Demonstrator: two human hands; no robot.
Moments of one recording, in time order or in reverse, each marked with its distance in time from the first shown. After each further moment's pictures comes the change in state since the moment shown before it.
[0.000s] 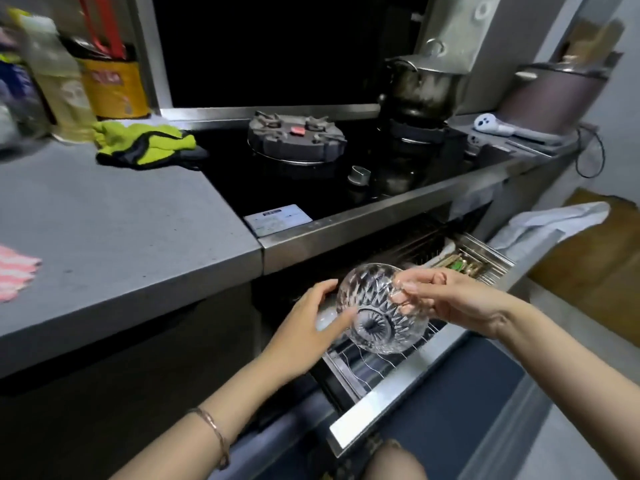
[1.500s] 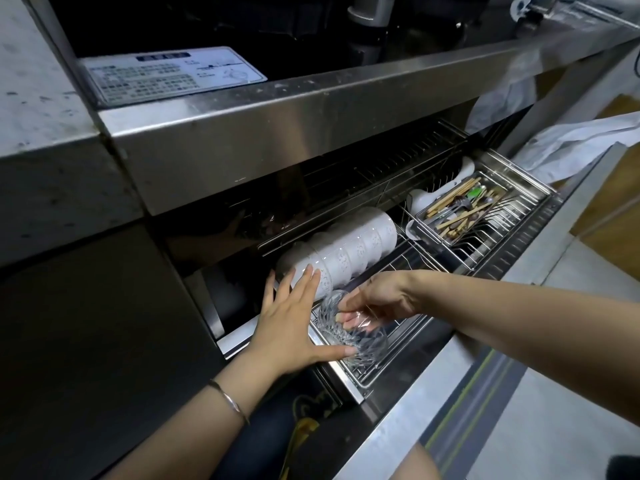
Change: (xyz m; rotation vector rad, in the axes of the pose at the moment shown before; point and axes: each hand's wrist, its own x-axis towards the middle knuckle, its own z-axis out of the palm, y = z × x) left_hand 0.061 -0.159 0.090 0.710 -0.238 -0.044; right_hand 0.169 0.178 -0.039 -0.081 0.015 0.799
